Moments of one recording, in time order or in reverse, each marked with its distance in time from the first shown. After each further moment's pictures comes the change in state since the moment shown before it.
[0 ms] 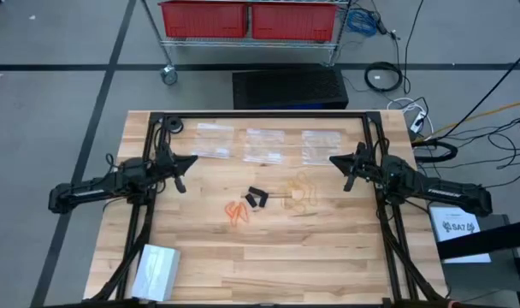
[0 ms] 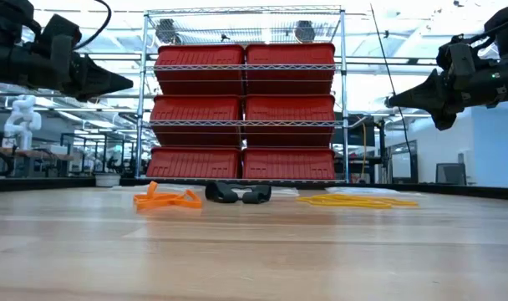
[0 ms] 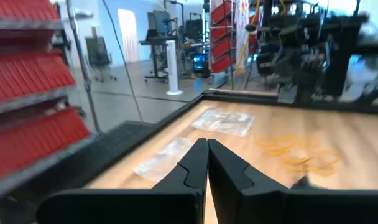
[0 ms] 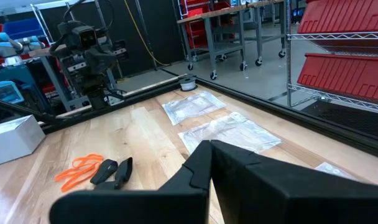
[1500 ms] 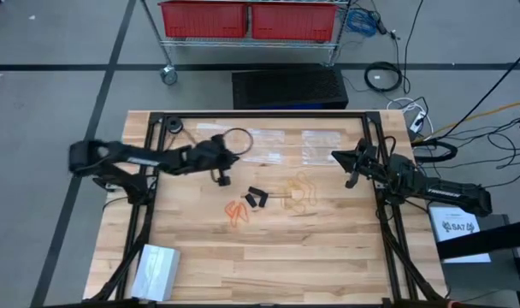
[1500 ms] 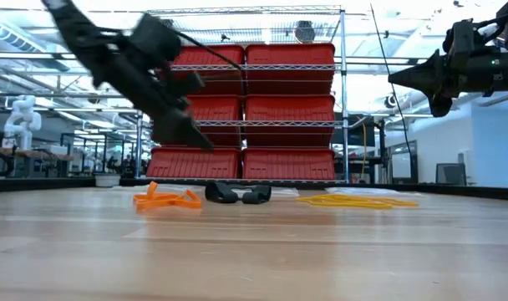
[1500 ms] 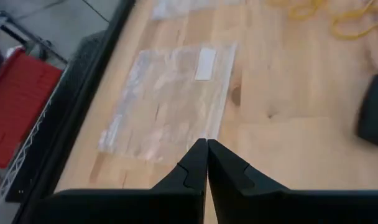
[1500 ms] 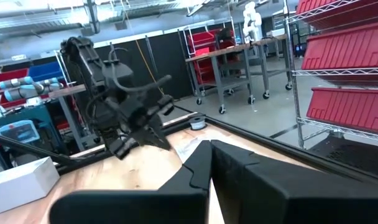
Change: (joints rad) left arm 0.111 1.422 0.551 0.263 0.102 0.322; right arm 0.000 0.000 0.000 0.168 0.002 0.008
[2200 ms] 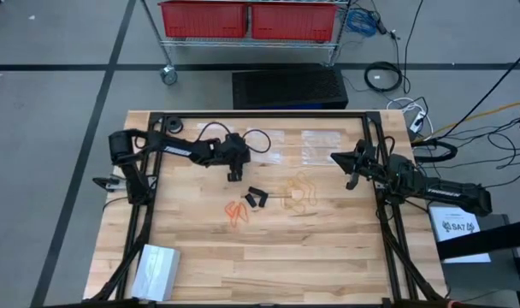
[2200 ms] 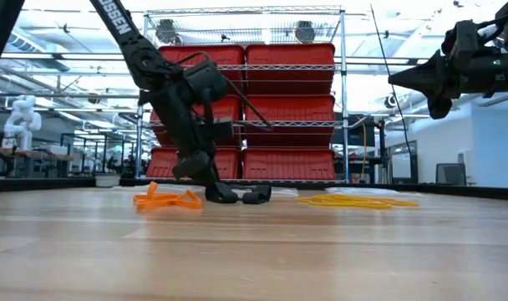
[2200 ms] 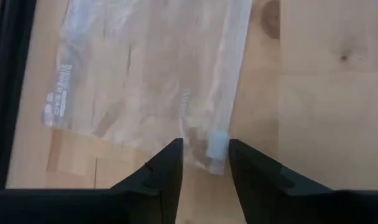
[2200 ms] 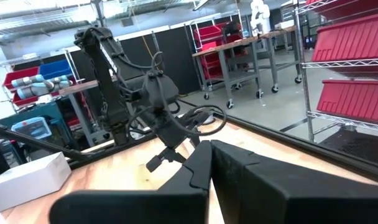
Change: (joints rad) left arm 0.063 0.336 0.268 -0.254 -0.024 0.039; right arm 0.008 0.000 0.000 -0.016 -0.030 0.027
